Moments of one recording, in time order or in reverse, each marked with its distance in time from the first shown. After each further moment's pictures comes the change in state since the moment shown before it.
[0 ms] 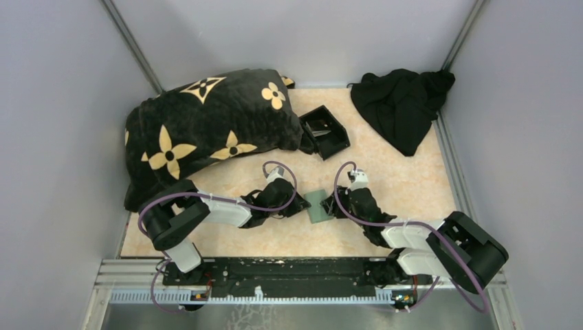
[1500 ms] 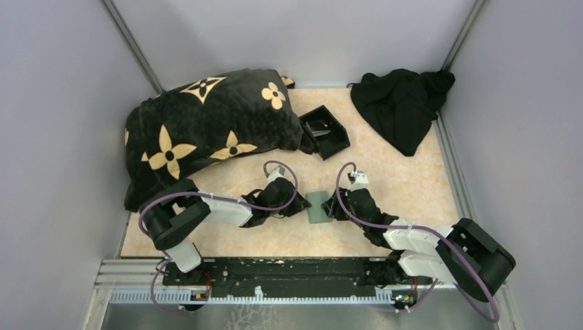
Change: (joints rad) left arm 0.000 0.006 0.013 -0.012 0.000 0.000; right arm 0.032 -0.082 0.018 -0.138 0.034 0.033
